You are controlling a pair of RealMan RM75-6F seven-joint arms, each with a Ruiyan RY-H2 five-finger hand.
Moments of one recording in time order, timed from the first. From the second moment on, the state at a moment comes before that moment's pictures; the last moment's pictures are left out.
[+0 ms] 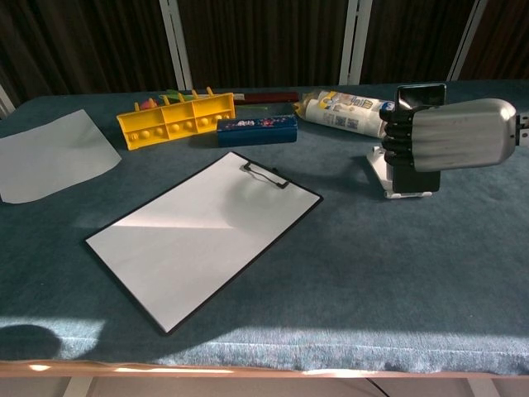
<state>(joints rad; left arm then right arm) -0.16 -1.17 0.00 -1.58 1.51 1.38 0.13 0.82 -1.71 -0.34 -0.15 -1.99 1.37 -0.48</state>
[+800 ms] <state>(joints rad) -0.16 -1.17 0.00 -1.58 1.51 1.38 0.12 0.83 -1.71 -0.35 -0.16 -1.98 1.39 -0.42</state>
